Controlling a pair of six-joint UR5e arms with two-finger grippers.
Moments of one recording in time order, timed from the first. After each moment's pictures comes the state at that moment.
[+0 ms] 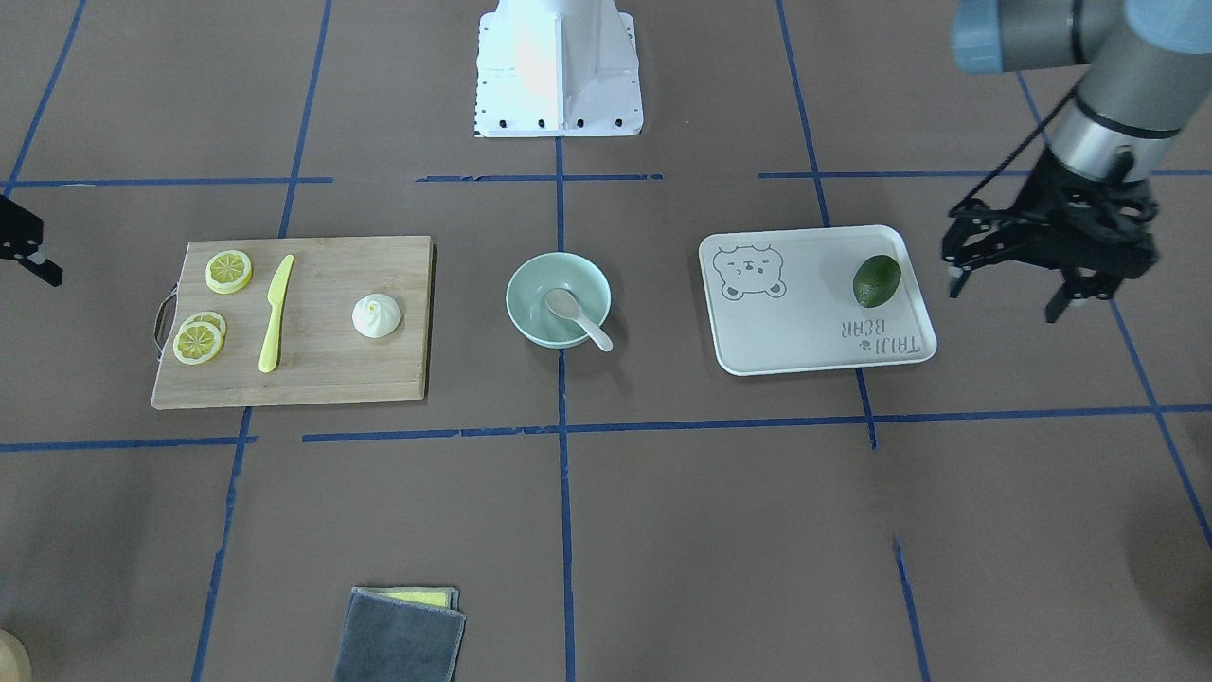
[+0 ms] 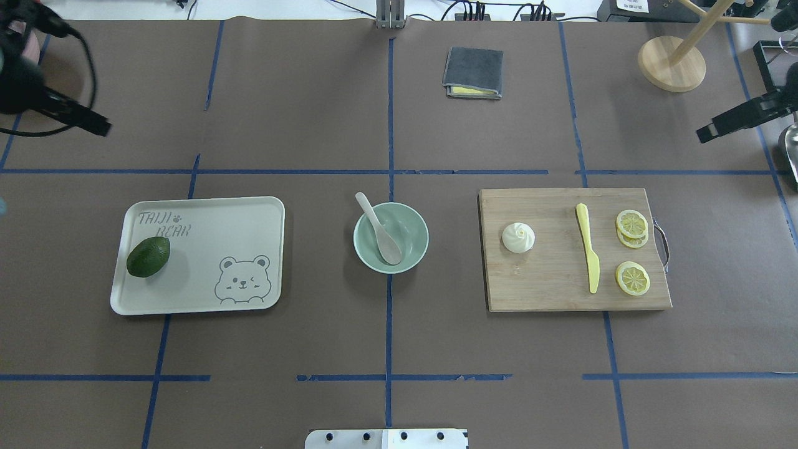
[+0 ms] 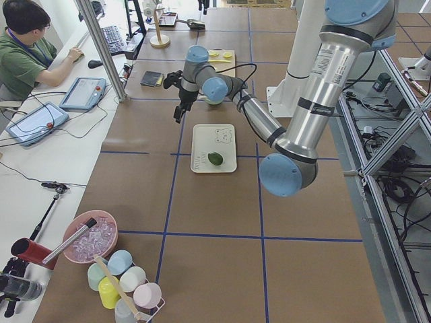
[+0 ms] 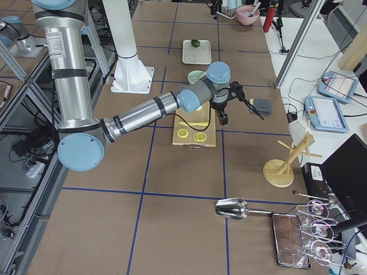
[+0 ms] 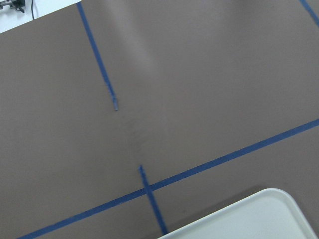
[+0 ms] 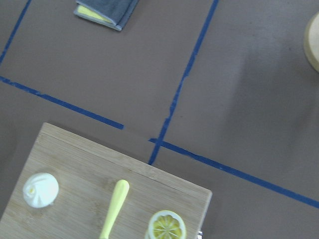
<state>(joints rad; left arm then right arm) -1.17 -1.75 -1.93 -1.66 -2.14 -0.30 1.20 -1.44 1.94 -1.40 2.37 0.39</state>
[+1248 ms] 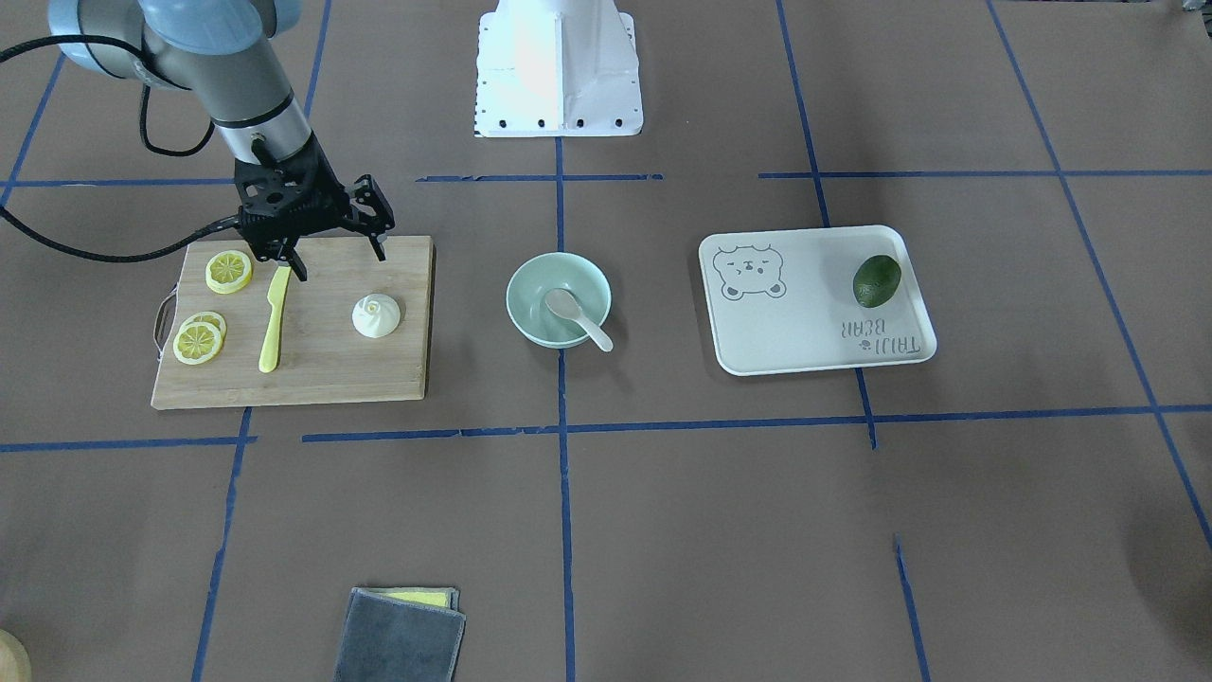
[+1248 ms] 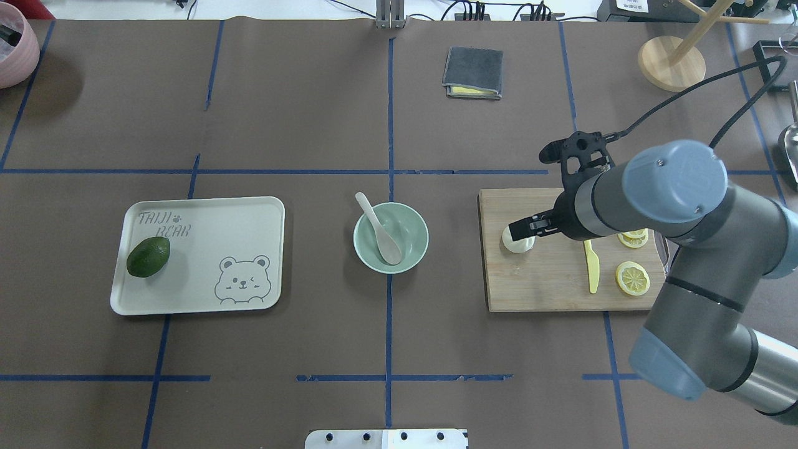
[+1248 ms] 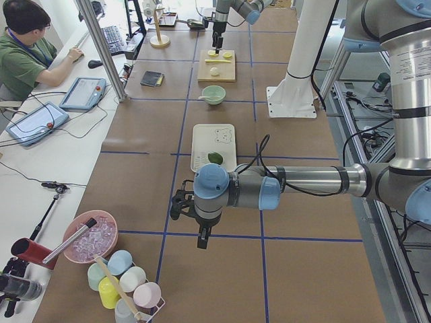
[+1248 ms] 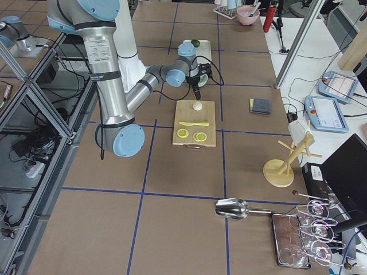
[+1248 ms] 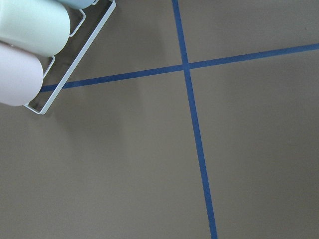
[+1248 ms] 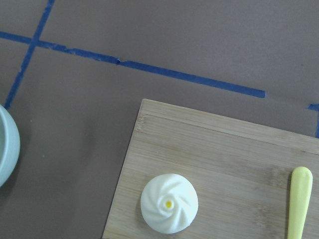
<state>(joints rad) -1.63 -1.36 -1.76 -1.65 -2.35 0.14 0.59 -1.32 1.99 -1.39 1.79 0.93</state>
